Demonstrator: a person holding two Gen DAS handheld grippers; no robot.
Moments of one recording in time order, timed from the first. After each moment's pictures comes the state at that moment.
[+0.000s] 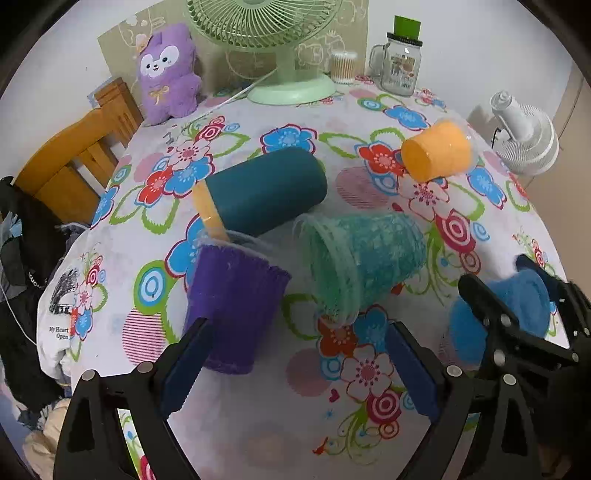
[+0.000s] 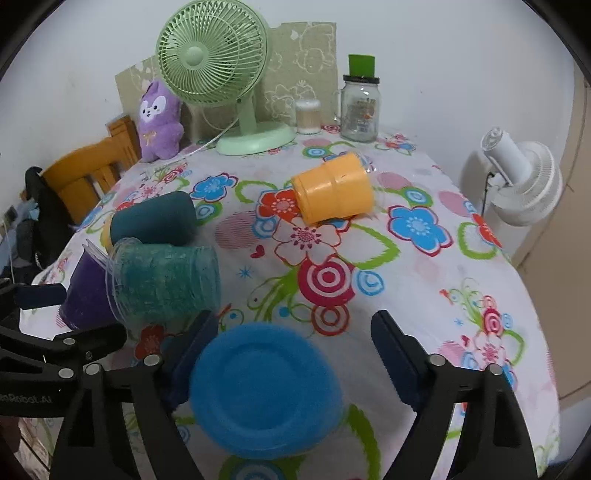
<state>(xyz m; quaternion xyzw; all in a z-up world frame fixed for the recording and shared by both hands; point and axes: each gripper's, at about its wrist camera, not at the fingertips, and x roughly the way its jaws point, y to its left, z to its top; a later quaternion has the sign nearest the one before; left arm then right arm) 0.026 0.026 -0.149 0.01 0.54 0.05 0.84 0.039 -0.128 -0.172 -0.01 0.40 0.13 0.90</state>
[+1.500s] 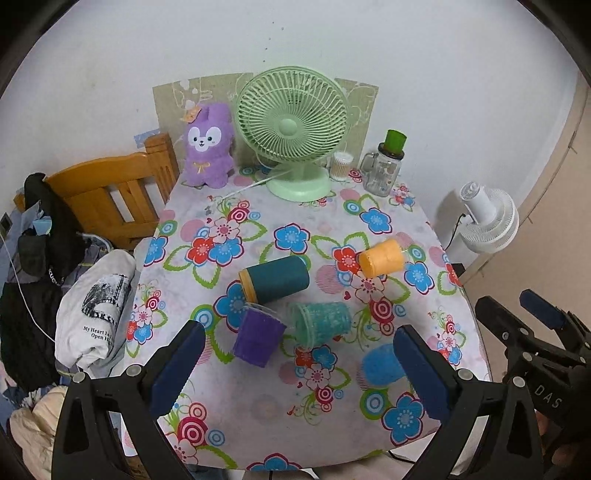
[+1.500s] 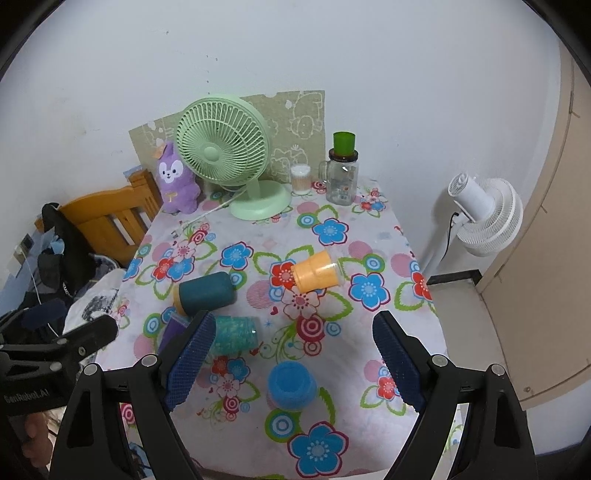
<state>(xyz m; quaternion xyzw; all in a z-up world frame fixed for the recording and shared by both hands) -0.027 0.035 0.031 -0.07 0.45 0.05 0.89 0.008 -0.154 0.027 0.00 0.41 0.13 0.90</state>
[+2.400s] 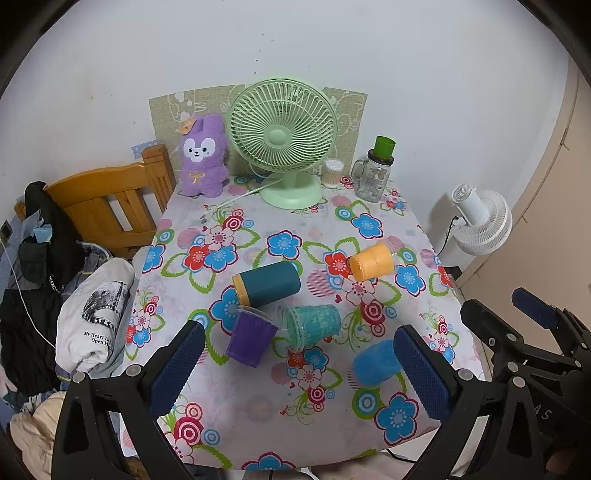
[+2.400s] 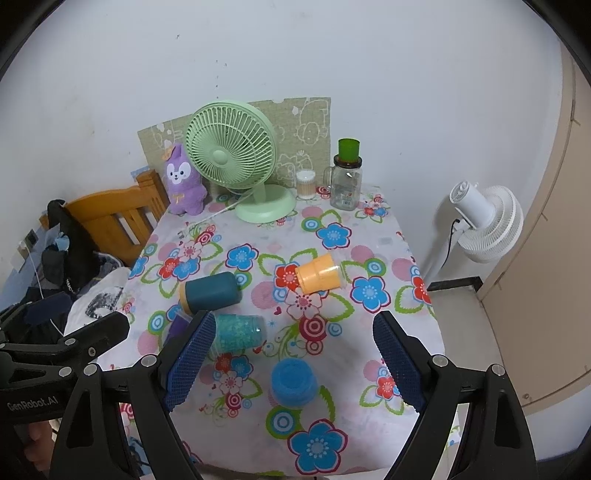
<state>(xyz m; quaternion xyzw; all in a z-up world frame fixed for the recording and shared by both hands) -0.037 0.024 0.040 -0.06 0.44 0.04 0.90 -0.005 -0.152 0.034 -0.01 0.40 0.14 0.91</state>
